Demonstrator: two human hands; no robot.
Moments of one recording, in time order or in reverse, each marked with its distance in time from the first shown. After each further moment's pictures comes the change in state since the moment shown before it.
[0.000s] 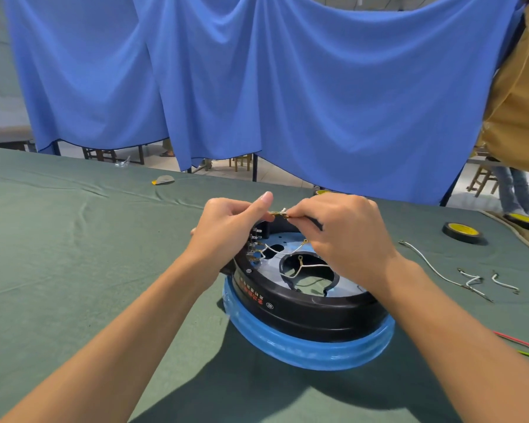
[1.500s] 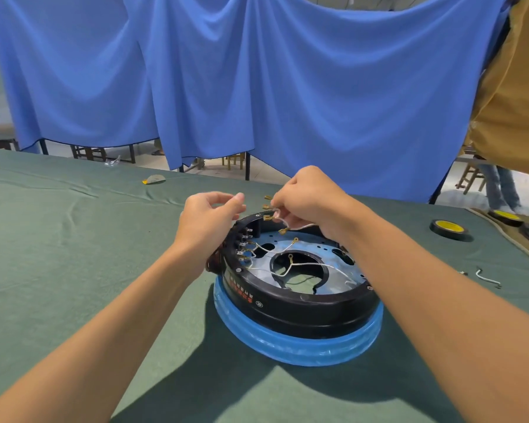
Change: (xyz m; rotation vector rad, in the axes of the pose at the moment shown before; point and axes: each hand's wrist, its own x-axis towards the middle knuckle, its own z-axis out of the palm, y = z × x) left_hand 0.019 -0.009 -0.004 -0.025 0.166 -0.081; right_hand 0.059 -0.002 0.008 0.554 -0.448 0.947
